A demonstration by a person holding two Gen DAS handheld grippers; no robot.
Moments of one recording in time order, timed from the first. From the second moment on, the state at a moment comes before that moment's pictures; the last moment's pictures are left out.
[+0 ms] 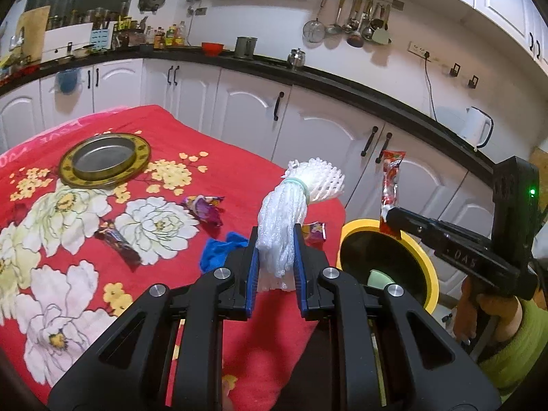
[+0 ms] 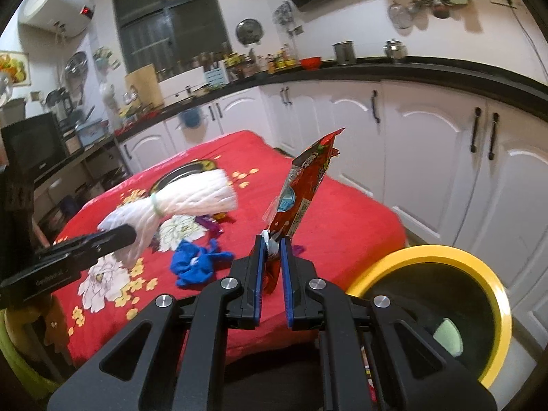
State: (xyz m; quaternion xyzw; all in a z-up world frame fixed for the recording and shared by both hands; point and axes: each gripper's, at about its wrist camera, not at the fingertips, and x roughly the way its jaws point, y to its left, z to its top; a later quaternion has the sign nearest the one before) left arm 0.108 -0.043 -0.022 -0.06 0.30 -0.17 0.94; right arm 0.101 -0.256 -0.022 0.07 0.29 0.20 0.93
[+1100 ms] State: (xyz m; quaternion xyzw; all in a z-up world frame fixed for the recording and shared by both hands) left arm 0.134 -0.152 -0.042 -0.01 0.33 -0.24 0.91; right arm 0.095 -0.380 -0.035 0.12 0.28 0.09 0.95
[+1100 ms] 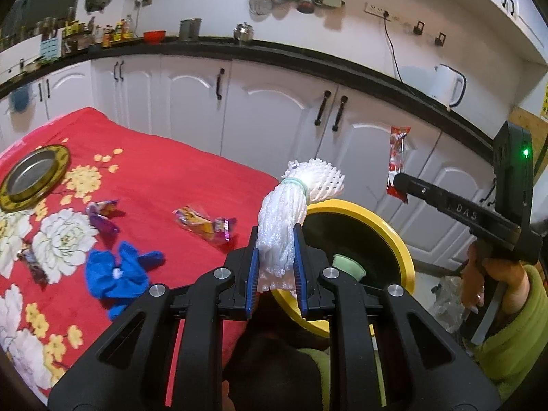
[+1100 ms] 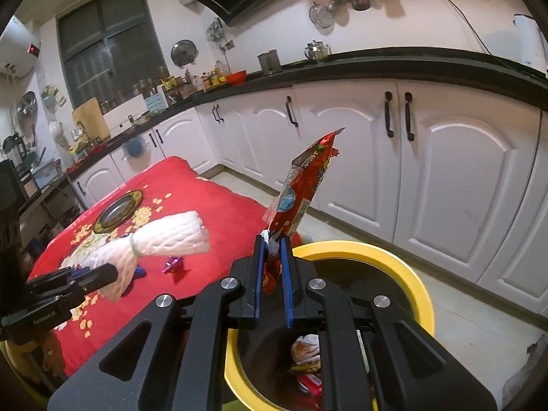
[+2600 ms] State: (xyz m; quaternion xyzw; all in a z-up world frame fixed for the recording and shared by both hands) left arm 0.145 -0.237 -0.102 0.06 0.41 -0.28 0.87; right arm 0.085 -0.426 -0.089 0.10 0.36 0.10 0.92
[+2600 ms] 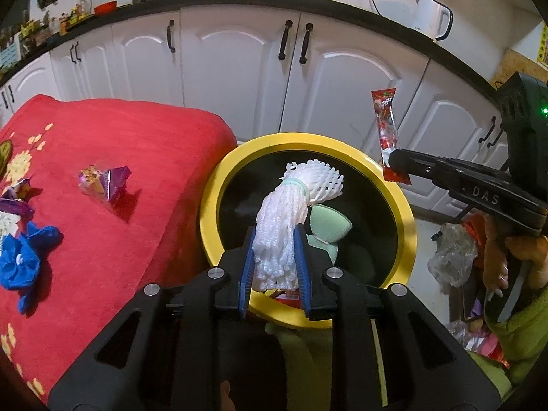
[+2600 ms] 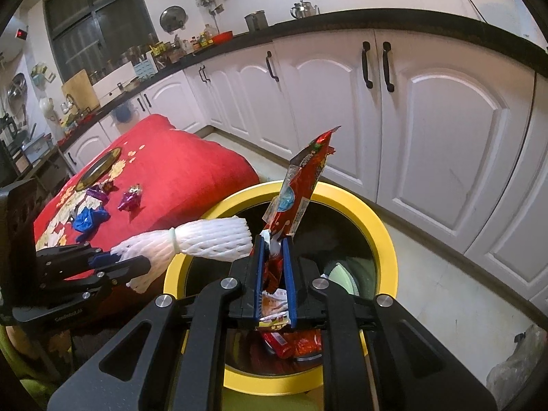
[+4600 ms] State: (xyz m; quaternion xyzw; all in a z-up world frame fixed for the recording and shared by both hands) left arm 0.122 -0.066 -0.030 -0.09 0.25 -0.09 0.96; right arm 0.090 -0.289 -0.025 0.02 0.28 0.20 0.94
